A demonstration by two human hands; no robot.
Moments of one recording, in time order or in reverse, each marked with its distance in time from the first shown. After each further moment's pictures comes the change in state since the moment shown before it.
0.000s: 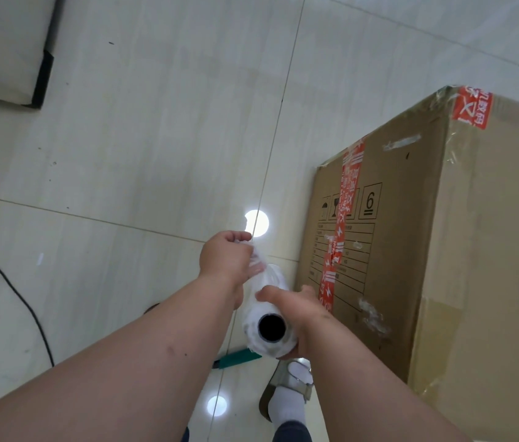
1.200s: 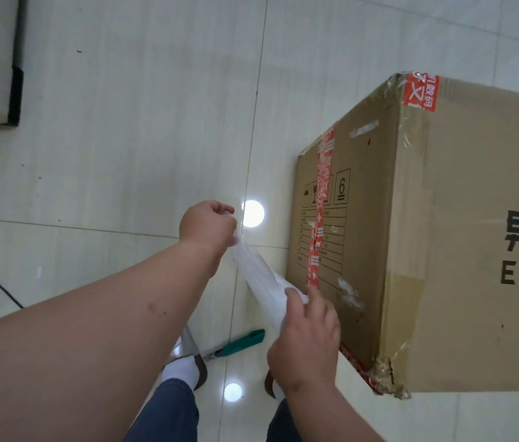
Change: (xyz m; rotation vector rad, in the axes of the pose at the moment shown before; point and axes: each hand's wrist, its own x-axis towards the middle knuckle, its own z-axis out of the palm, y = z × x) left_hand -0.012 0.046 0.005 0.439 -0.012 0.218; right_hand -0.030 0.079 0.004 -0.879 0.647 -0.615
